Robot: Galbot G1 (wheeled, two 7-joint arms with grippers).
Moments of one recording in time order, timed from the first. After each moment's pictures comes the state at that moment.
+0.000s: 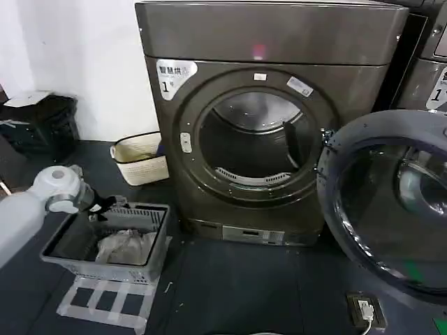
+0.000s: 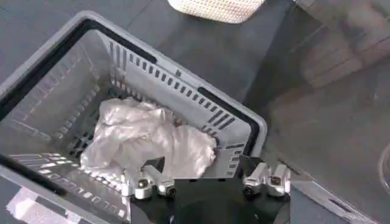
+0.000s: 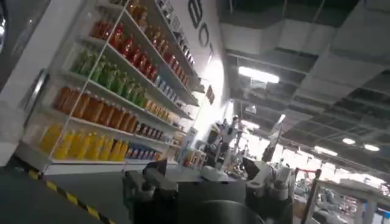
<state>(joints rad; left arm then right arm) 0.11 -0.54 0.41 -1.33 -2.28 0.74 -0.90 -1.71 1.41 1.93 1.67 0.29 0.12 0.08</state>
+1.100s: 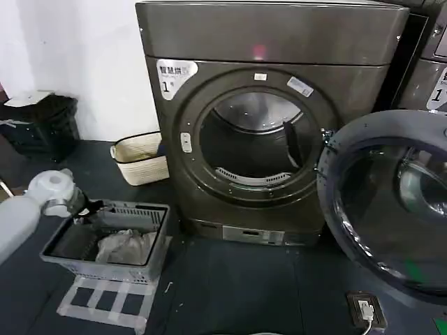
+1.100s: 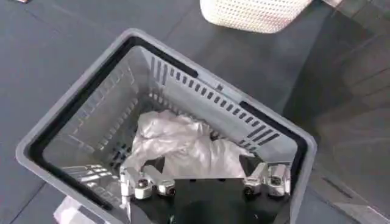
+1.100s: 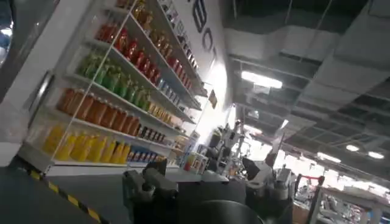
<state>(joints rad) 0.11 -0.53 0.44 -1.26 -2.18 0.74 -0.87 -1.70 1.40 1.92 1.66 0.27 0.14 0.07</state>
